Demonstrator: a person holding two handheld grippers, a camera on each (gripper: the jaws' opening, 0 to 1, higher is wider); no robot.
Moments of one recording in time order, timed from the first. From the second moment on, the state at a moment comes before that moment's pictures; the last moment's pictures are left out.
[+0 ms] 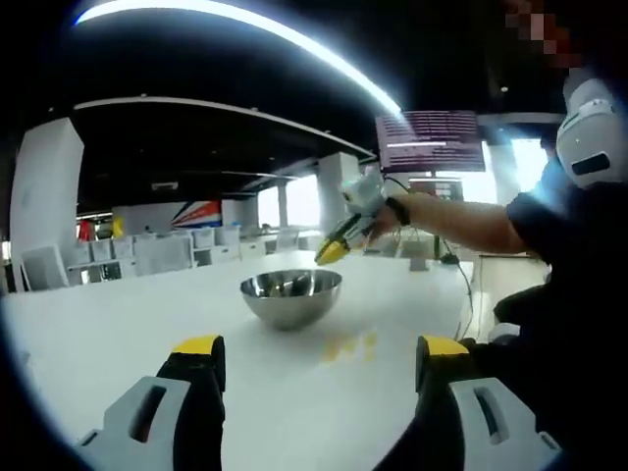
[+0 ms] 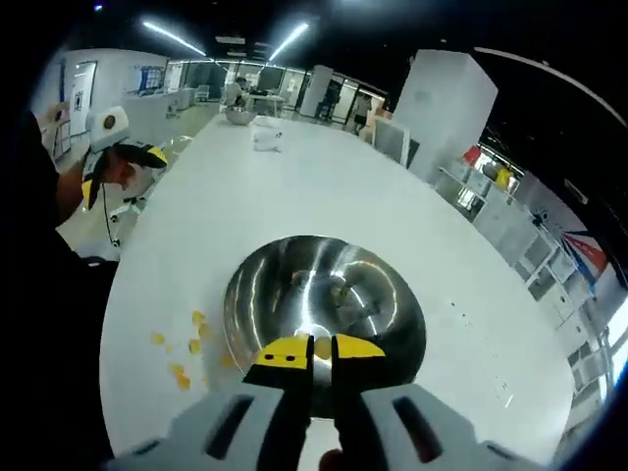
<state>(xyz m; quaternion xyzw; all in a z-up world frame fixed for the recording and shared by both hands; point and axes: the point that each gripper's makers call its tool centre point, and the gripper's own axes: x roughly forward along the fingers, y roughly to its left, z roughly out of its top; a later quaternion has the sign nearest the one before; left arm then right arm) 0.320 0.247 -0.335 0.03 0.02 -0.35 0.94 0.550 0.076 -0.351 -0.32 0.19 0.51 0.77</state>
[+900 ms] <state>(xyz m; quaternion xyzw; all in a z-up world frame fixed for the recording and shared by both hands) 0.325 0.251 -0.336 0.03 0.02 -0.35 0.94 0.531 0.075 -0.363 -0.35 0.22 0.51 0.76</state>
